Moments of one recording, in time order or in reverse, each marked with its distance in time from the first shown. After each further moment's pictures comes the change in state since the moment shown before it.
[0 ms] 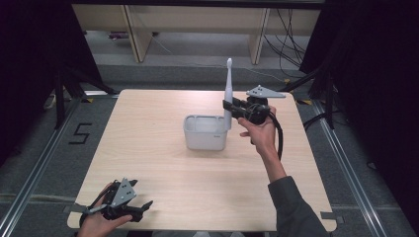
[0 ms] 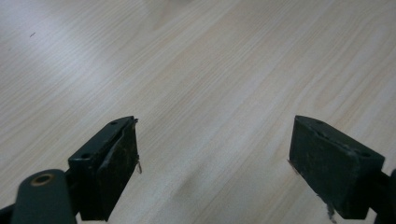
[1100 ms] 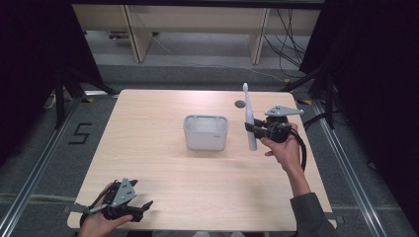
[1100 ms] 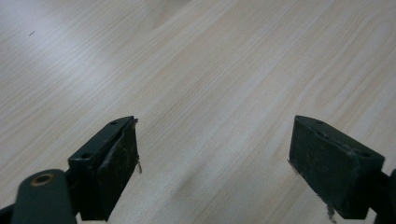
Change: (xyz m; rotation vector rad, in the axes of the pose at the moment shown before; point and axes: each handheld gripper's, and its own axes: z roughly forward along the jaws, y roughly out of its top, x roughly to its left) left arm 0.000 0.000 0.001 0.005 -0.001 0.011; right arm -0.030 -0.046 -0.052 0.195 -0.056 -0.057
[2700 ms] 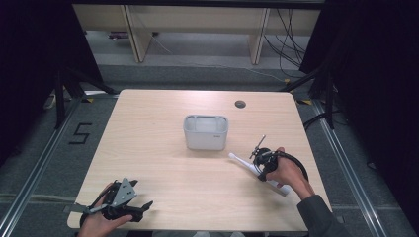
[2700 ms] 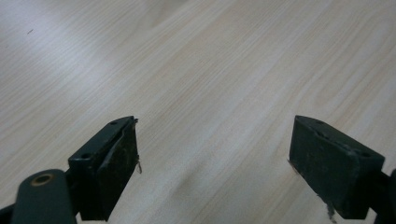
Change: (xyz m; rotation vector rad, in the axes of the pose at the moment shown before) left arm 0.000 0.000 0.000 0.007 -0.011 0.000; right arm 0.016 -0.079 0.027 0.956 0.021 -0.281
